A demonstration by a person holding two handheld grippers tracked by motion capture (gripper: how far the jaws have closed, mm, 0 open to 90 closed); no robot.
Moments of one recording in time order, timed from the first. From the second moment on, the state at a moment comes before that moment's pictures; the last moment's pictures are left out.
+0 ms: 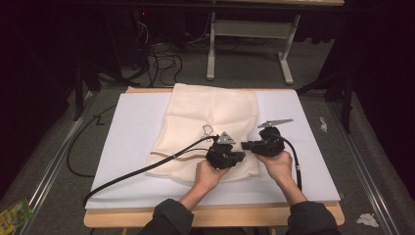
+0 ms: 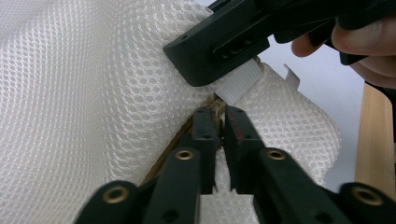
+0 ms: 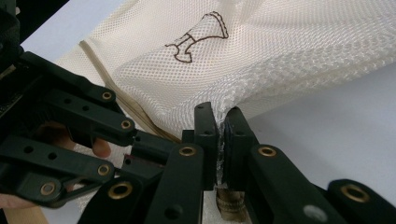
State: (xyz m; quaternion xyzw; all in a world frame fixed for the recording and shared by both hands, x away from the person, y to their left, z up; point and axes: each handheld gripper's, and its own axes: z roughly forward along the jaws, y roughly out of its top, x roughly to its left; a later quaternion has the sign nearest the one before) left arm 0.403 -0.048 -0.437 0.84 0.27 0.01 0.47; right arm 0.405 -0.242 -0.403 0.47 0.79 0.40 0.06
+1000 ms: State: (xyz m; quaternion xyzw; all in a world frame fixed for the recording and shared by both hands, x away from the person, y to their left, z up) left arm 0.403 -0.045 -0.435 0.85 0.27 0.01 0.46; right arm 0.400 -0.240 -0.405 0.45 0.80 0.38 0.07
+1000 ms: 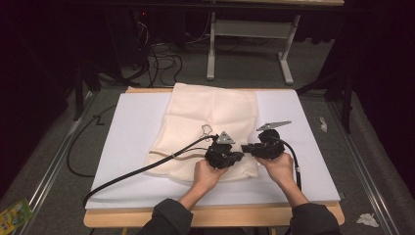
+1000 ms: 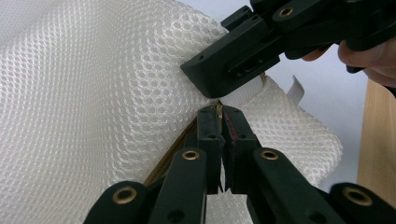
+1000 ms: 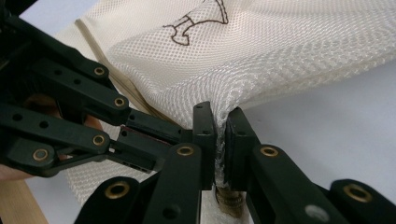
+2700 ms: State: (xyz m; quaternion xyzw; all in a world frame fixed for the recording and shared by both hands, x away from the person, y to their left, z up) left arm 0.402 -0.019 -0.431 0.85 0.28 0.02 0.45; right arm 0.399 -0.241 -0.404 0.44 0.82 0.36 0.08
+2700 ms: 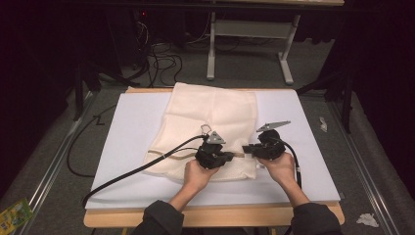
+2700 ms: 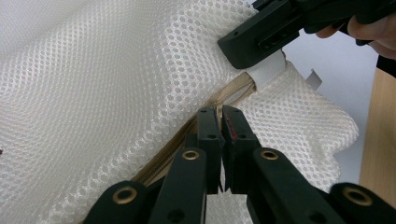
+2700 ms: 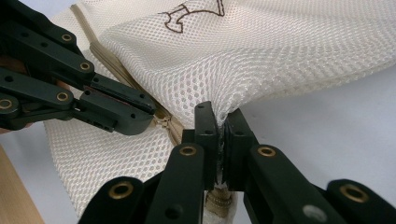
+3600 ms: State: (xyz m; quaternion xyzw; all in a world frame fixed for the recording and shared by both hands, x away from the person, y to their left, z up) left arm 0.399 -0.012 -0.428 0.85 0.28 0.03 0.45; right arm 0.399 -0.241 -0.406 0.44 0.82 0.37 0.07
